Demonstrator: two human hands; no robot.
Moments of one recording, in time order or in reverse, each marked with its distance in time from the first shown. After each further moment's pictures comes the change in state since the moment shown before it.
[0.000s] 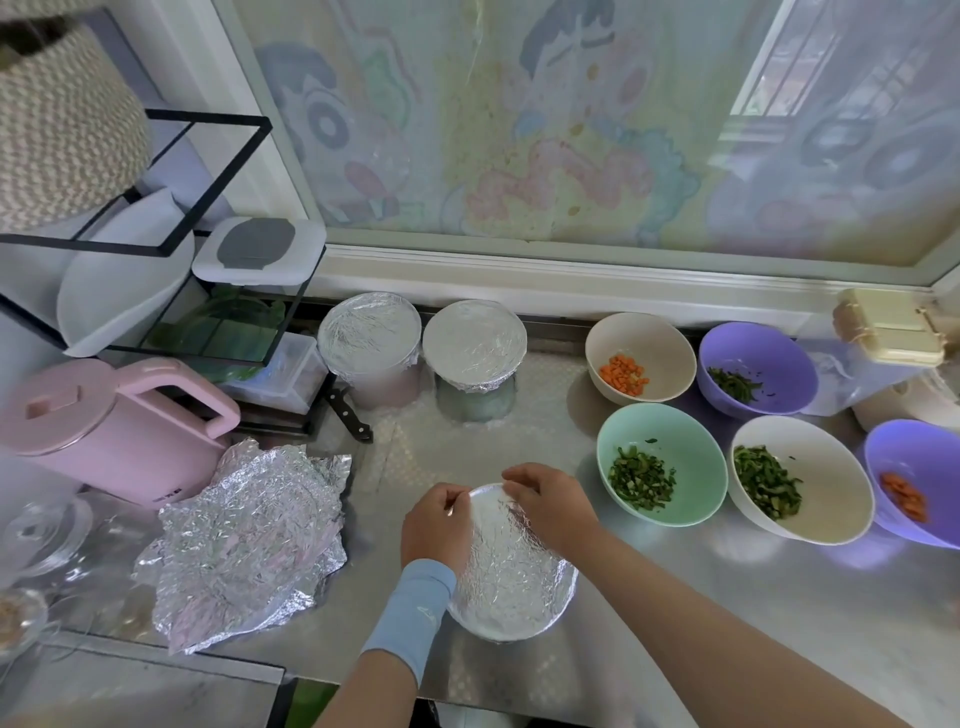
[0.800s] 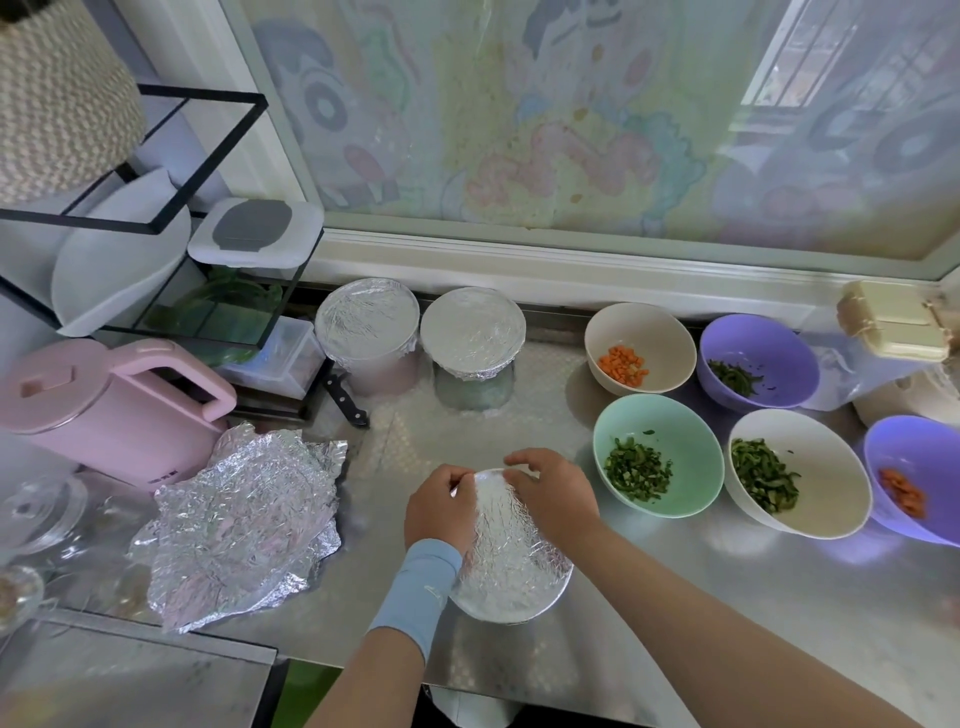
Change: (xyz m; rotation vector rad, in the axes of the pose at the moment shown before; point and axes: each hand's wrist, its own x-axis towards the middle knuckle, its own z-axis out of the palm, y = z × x) left_hand 0.000 0.007 0.011 0.031 0.009 0.007; right_hand -0.007 -0.001 -0.007 -0.106 0.115 -0.046
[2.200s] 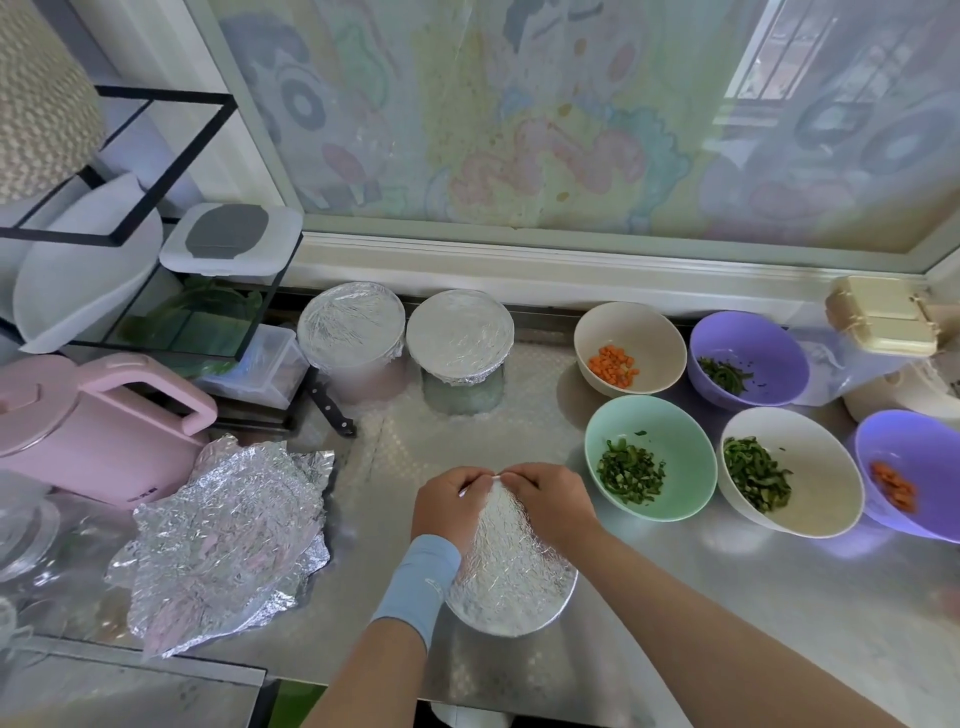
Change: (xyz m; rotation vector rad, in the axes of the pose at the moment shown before) left_hand 0.015 0.002 0.017 -0.151 -0.140 0.054; right_hand 0.007 0.012 -0.002 0.035 -0.072 0.009
